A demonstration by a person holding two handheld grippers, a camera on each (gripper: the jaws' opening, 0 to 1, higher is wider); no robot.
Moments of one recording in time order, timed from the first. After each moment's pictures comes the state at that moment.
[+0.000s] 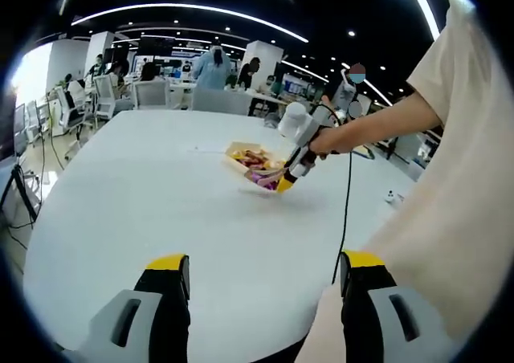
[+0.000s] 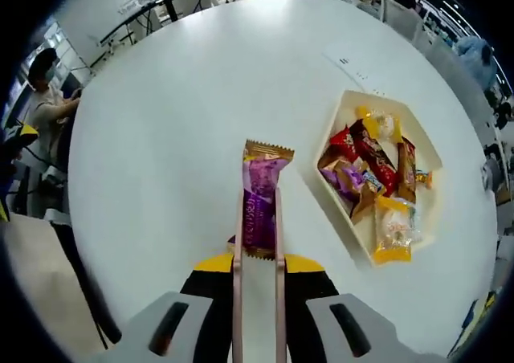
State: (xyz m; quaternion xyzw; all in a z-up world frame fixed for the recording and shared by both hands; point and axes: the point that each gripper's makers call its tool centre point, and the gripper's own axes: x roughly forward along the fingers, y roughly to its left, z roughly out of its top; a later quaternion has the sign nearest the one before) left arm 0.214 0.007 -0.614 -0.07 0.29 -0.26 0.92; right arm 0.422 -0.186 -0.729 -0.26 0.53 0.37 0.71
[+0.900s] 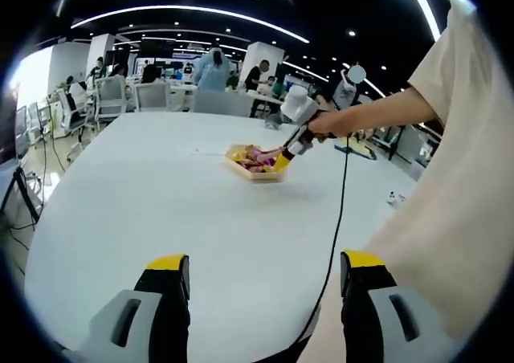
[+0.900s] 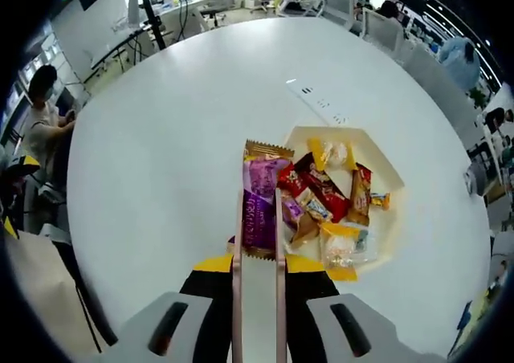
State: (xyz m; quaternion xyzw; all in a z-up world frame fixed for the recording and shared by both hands) left arm 0.214 0.002 -0.610 -0.06 0.29 -0.25 0.92; right arm 0.472 -0.197 -0.686 -0.25 0.50 0.36 0.75
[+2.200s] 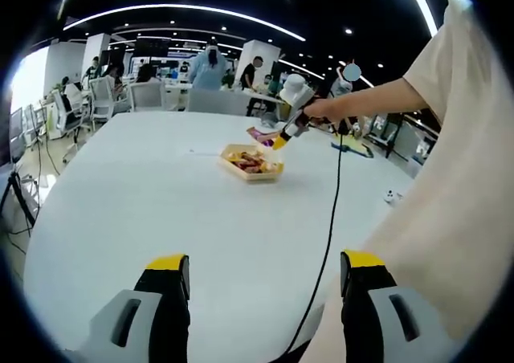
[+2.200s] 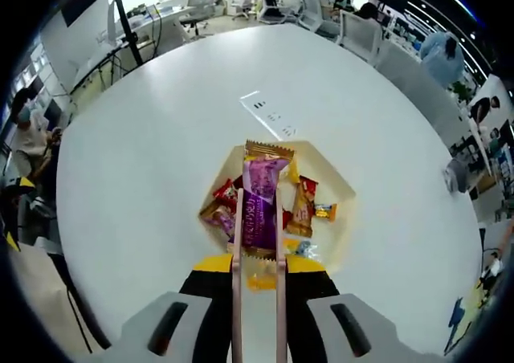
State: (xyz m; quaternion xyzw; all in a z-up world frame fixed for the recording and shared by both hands) left arm 0.224 -0.006 -0.612 -0.06 0.29 -0.26 0.92; right arm 0.531 -0.232 -0.662 -0.24 0.49 0.33 0.77
